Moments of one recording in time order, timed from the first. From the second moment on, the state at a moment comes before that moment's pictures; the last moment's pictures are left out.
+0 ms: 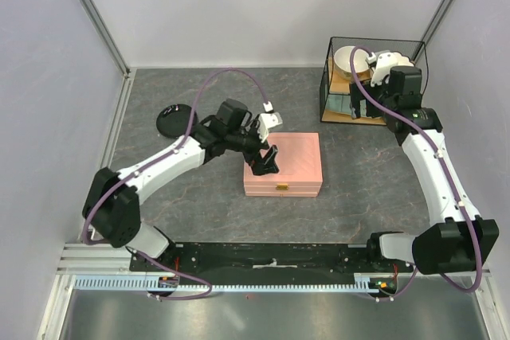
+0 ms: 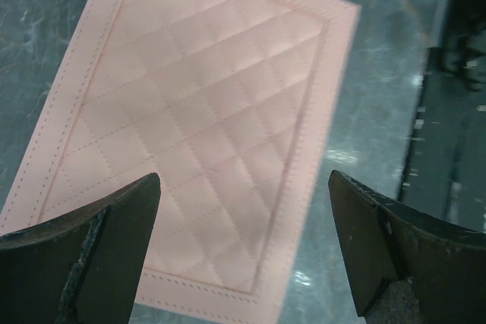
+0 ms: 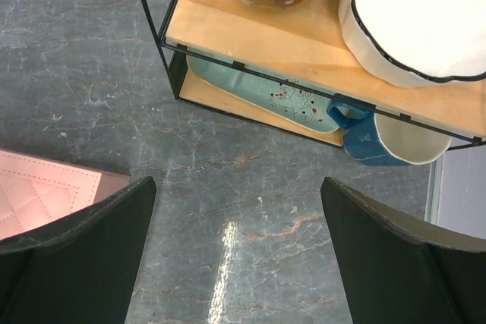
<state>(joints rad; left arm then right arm) -0.65 1.47 1.14 -0.37 0.66 0.26 0.06 1.28 1.27 -0.52 -0.06 -0.15</state>
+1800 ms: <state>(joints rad) -0.17 1.24 1.29 -0.21 0.07 0.10 0.06 1.39 1.61 -0.53 0.07 -0.09</state>
